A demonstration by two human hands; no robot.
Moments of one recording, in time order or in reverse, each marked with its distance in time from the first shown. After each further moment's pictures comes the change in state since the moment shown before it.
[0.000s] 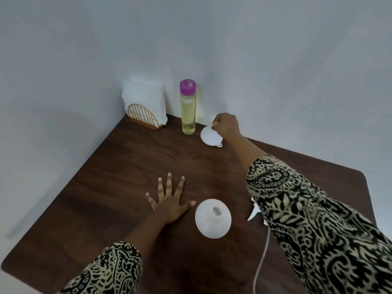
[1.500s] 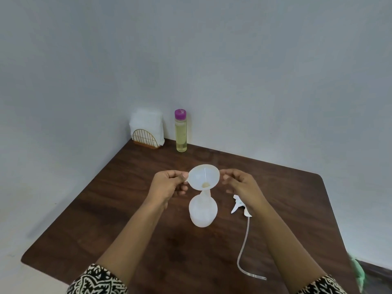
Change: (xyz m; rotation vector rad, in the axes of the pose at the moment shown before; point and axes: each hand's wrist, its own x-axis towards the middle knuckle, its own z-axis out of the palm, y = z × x) left_hand -0.149 0.054 -0.096 -1.284 0.247 0.121; right_hand -0.286 0.015 -0.090 0.661 -0.075 0.030
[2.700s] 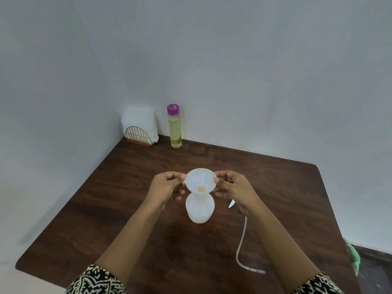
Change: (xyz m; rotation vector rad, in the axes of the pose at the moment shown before) left_hand 0.010 -0.016 0.006 0.059 -0.049 -0.013; right_hand -0.006 0.004 0.011 0.195 -0.053 0.136
